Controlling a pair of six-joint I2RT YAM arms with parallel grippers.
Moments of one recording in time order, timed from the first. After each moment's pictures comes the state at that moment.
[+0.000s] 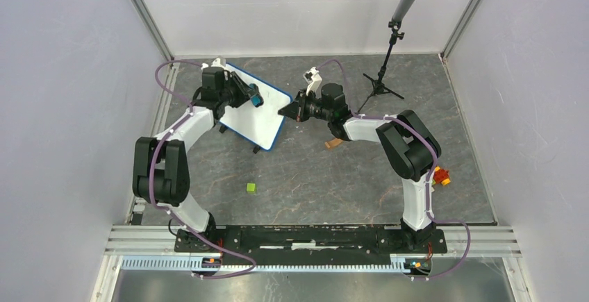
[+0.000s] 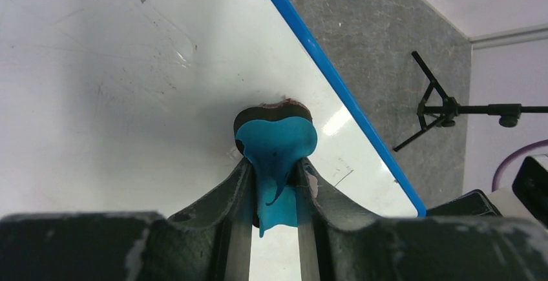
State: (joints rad) left arm -0.12 1.67 1.11 -0.01 0.28 -0.68; right arm 0.59 2.03 1.17 0.64 -0.49 0.56
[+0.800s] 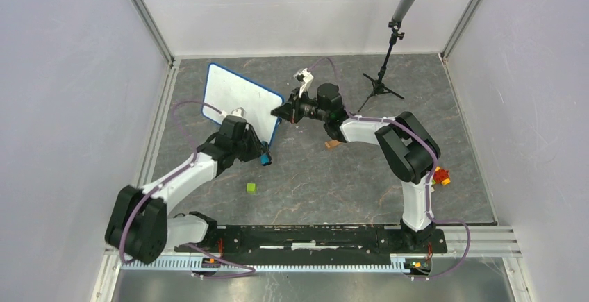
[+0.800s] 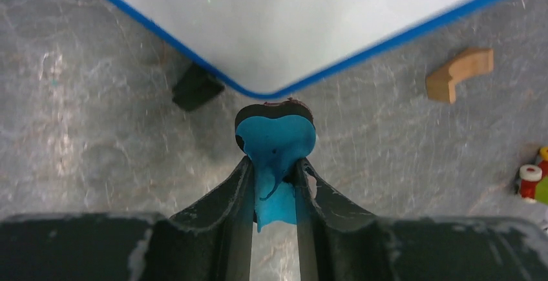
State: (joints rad) left arm -0.41 1.26 0.64 -0.18 0.04 -0.70; right arm 0.63 2.02 1.18 0.70 -0.55 0.44
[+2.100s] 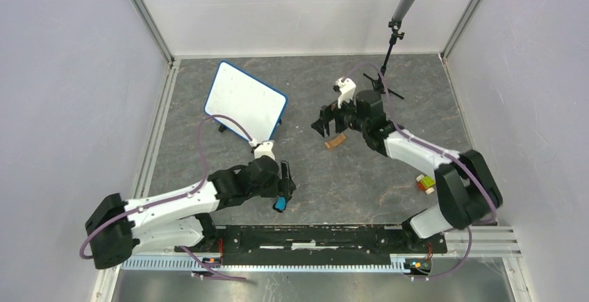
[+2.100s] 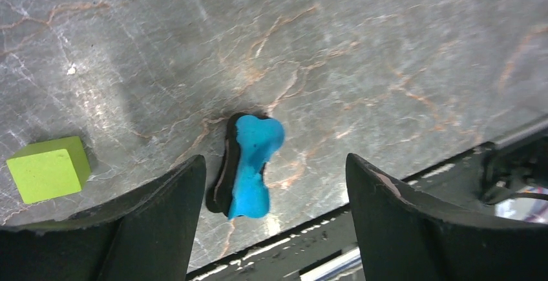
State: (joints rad) left arm -1.02 1.07 0.56 -0.38 -0.24 -0.89; right arm 0.48 1.55 0.90 0.26 -0.36 0.10
